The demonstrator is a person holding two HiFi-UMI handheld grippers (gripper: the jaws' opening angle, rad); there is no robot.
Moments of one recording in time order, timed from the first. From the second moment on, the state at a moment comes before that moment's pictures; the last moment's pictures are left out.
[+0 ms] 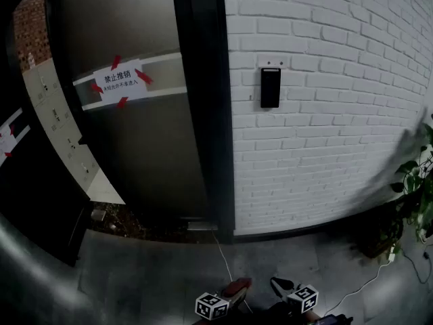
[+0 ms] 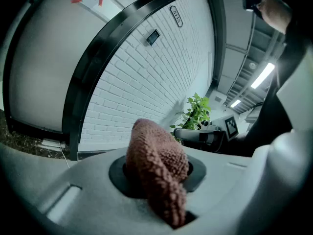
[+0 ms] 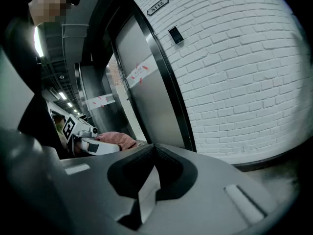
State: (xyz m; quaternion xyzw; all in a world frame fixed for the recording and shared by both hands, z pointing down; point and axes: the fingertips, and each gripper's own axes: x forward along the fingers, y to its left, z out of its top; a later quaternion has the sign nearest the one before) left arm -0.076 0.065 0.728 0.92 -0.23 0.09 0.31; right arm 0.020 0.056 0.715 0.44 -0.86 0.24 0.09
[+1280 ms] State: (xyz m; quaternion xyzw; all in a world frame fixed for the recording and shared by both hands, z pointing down) left arm 0.044 -0.177 0.701 0.90 -0.30 0.11 0.28; right arm 0.136 -0.206 0.686 0.37 -0.89 0.25 0.04
